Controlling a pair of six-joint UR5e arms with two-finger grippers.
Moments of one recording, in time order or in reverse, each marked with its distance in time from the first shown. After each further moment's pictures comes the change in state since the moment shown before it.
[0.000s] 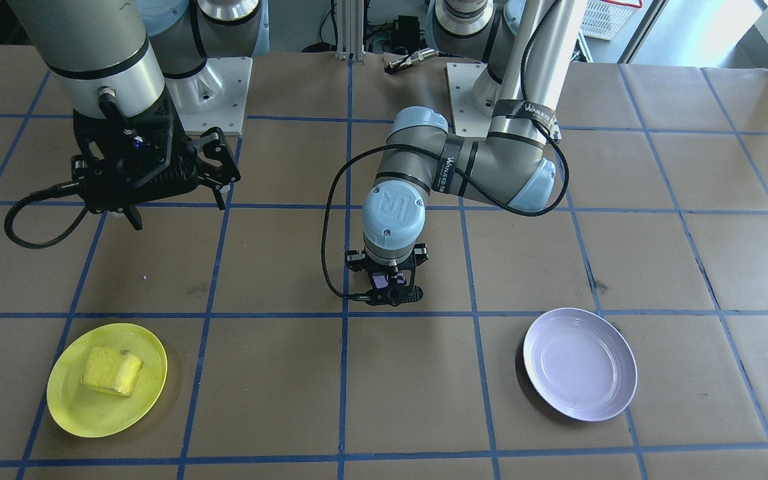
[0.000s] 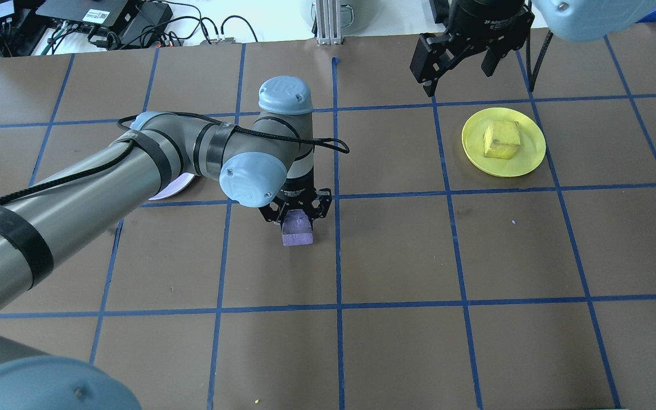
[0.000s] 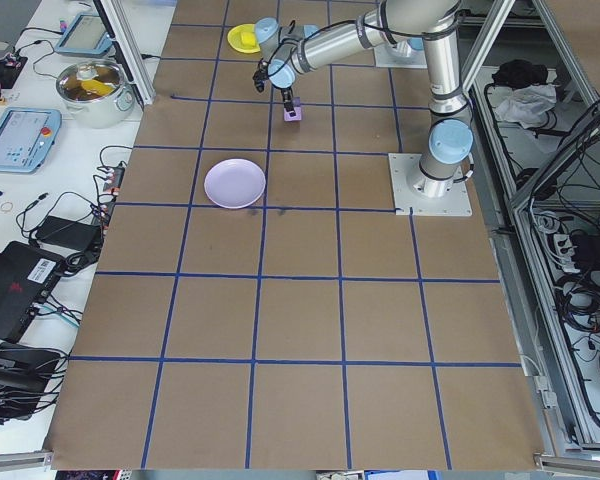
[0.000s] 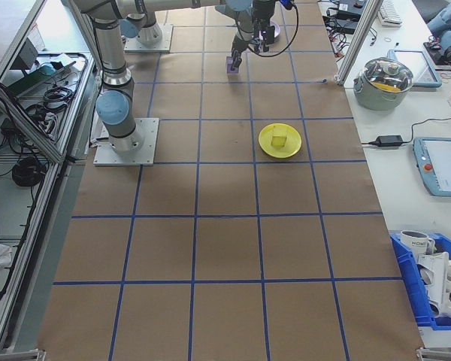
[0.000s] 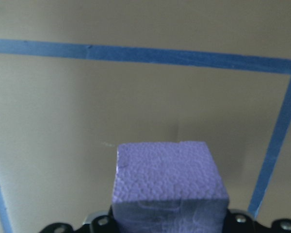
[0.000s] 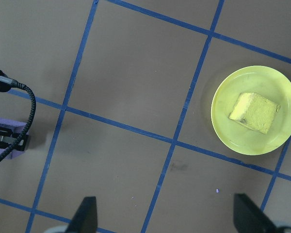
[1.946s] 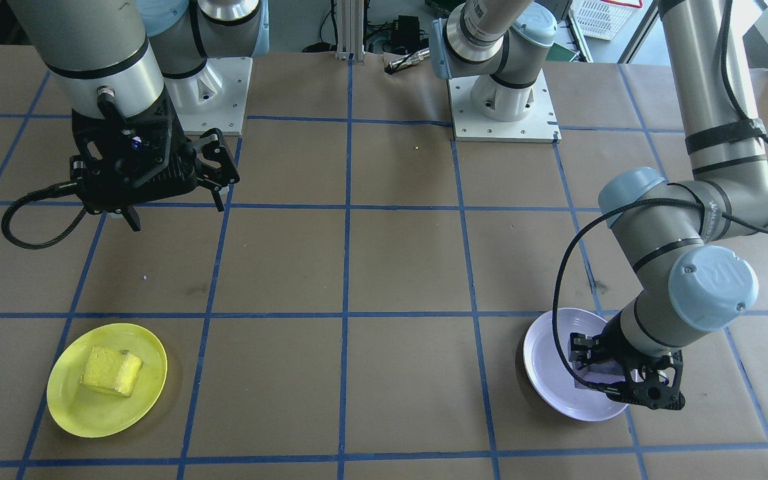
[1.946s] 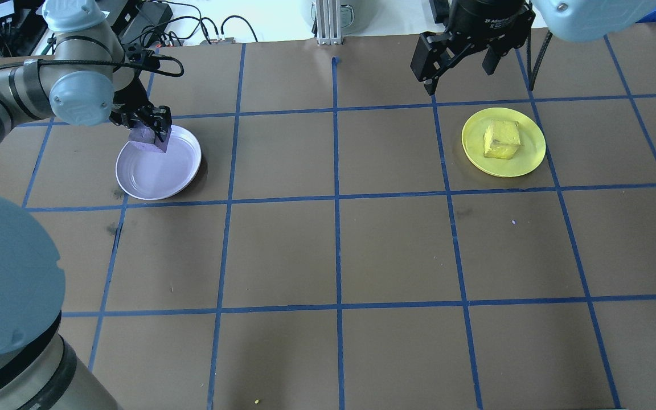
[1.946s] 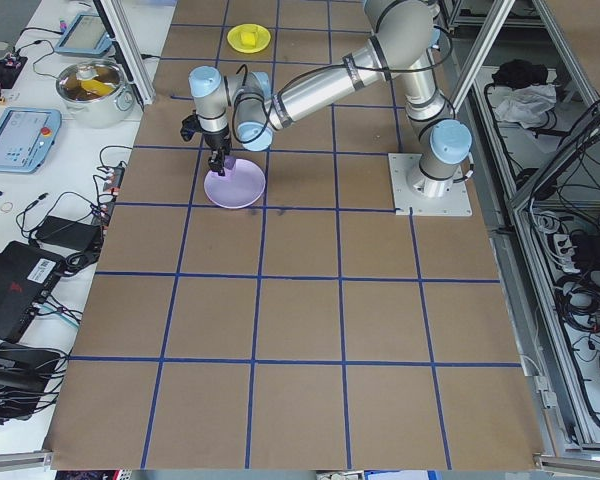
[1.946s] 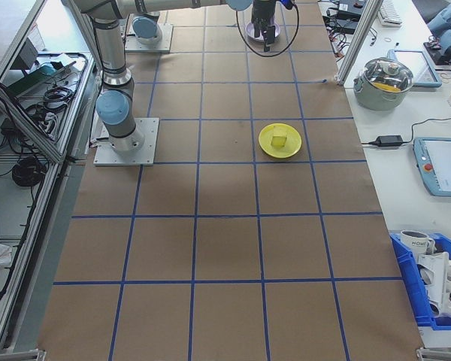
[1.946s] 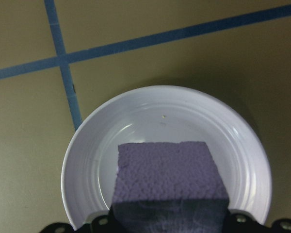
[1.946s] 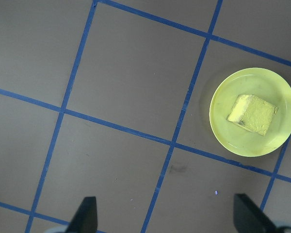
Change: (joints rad) left arm 0.507 -0.071 0.205 0.154 0.098 0.769; right arm 0.000 0.000 0.000 -0.008 -0.006 0.004
